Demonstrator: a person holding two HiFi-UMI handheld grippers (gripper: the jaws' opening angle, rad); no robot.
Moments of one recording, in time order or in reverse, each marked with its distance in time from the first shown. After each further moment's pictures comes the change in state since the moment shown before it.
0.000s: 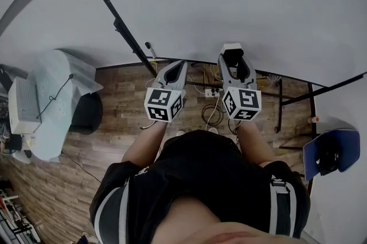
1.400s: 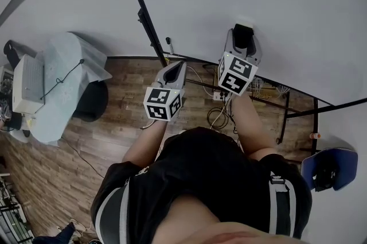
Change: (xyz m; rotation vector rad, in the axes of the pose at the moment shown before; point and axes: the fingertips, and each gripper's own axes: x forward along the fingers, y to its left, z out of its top) left arm -0.043 0.062 -0.009 -0.055 -0.003 0.131; right arm 0.092 0.017 0.030 -0.114 0.042 -0.249
